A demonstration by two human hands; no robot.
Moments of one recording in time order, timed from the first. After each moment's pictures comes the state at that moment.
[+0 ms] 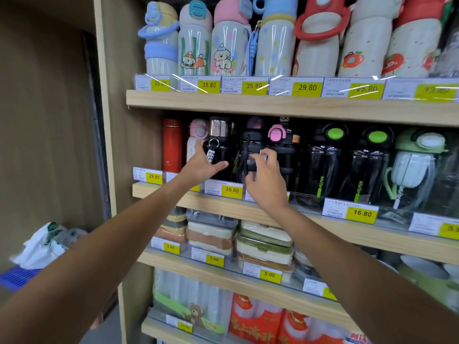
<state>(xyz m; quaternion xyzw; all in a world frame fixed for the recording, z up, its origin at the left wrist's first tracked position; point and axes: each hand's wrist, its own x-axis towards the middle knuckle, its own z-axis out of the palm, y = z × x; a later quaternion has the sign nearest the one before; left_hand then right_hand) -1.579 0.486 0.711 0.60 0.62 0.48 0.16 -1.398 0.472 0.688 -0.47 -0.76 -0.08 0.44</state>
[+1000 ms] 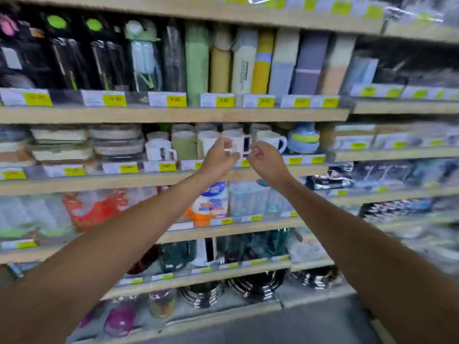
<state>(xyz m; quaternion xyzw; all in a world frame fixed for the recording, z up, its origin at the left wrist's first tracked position) -1.048 0.272 0.583 0.70 0.44 0.44 0.35 -0.927 0.221 0.587 -0.66 -0.59 0.12 0.44</state>
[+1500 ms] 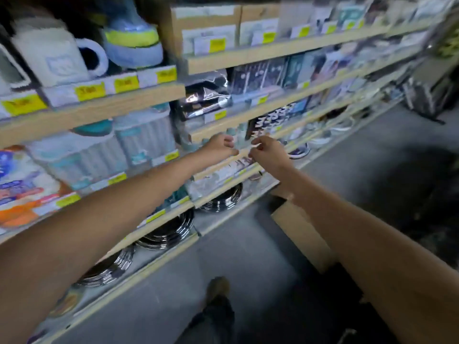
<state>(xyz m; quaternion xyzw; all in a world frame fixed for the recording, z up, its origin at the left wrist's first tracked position) -0.674 0.216 0.416 0.79 0.31 0.09 0.52 -0.578 0.093 0.425 -0.84 -0.34 0.19 0.38</state>
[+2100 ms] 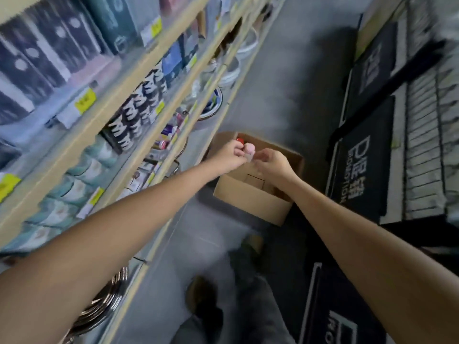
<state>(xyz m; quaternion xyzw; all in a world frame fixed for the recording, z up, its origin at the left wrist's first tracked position) -0.282 0.092 0.294 0.81 0.14 -0.17 0.55 -0.270 -0.049 0.296 -0.91 -0.05 0.18 0.37</state>
